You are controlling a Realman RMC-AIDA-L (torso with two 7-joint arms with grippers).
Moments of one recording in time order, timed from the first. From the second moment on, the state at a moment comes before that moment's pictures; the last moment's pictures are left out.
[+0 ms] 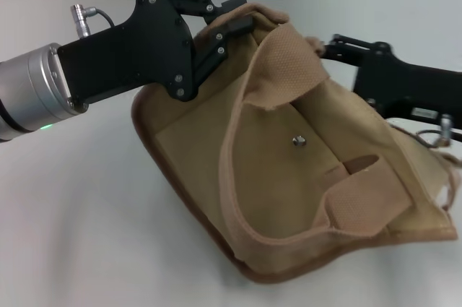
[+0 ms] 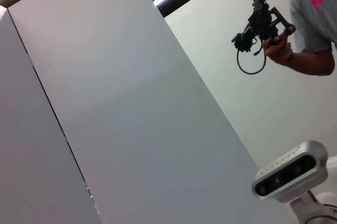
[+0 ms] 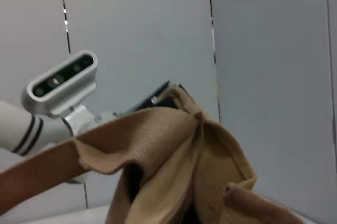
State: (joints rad) left arm -0.62 -2.08 0.84 0.40 1.45 1.83 -0.49; right arm 0.34 2.09 -1.09 -0.88 -1.49 -1.56 1.29
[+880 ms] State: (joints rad) left arm -0.62 -2.08 0.84 0.41 1.42 1.83 -0.48; right arm 0.25 2.08 -0.72 -0.61 -1.42 -1.93 0.87
